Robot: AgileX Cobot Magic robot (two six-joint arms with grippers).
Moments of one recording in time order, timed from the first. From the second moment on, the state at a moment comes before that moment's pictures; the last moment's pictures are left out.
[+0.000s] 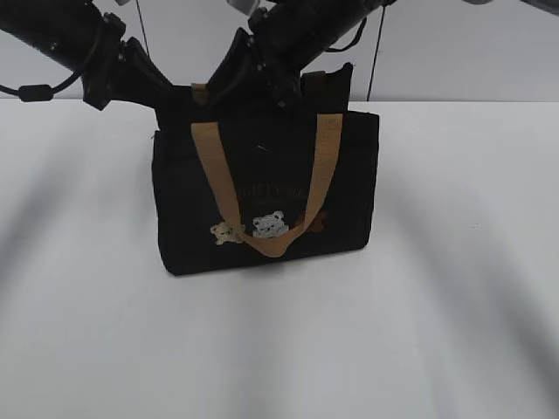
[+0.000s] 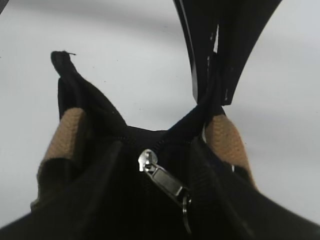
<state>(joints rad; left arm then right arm) -0.14 1.98 -1.62 -0.86 1.09 1.66 0.39 2.30 -2.11 0.91 1.21 -1.60</state>
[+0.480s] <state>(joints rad) -0.14 1.98 -1.62 -0.85 1.10 1.66 0.39 2.30 -2.11 0.91 1.22 -1.60</state>
